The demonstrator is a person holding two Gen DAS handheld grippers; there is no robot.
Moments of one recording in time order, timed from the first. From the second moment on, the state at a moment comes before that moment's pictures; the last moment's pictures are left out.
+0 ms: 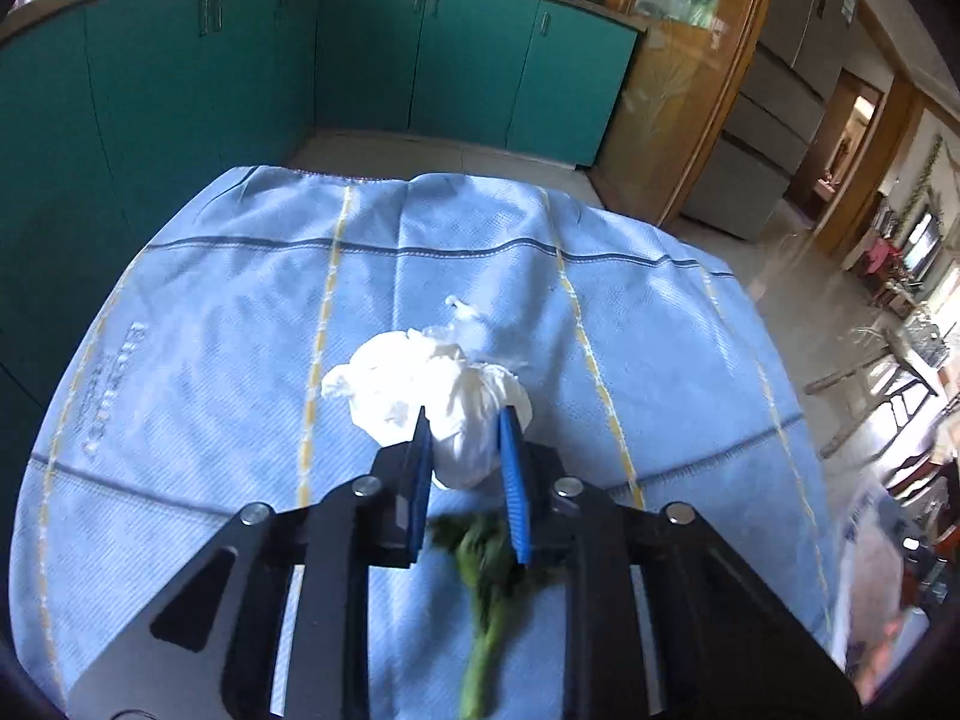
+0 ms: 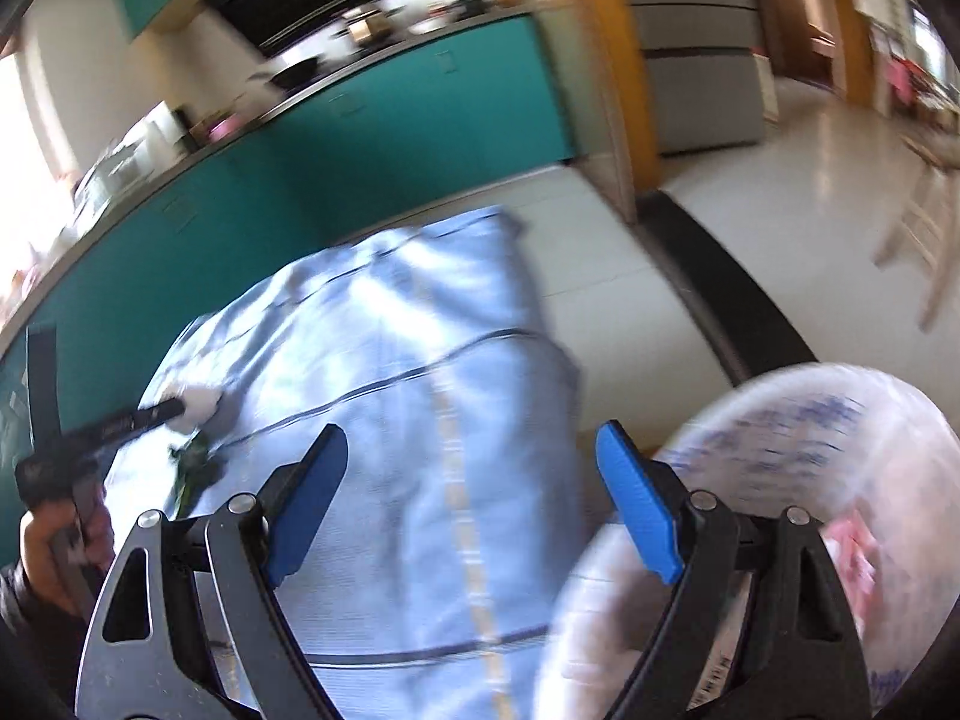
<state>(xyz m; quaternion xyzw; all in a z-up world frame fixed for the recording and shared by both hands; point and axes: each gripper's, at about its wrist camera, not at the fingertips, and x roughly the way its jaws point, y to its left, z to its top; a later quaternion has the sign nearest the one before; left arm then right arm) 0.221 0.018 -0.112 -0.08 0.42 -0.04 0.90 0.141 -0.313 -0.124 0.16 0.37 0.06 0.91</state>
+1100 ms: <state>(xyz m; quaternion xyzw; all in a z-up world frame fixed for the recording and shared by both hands) 0.042 0.114 -0.110 -0.05 0.42 -0.10 0.90 0.213 -0.021 -0.132 -0.04 0.46 0.13 0.88</state>
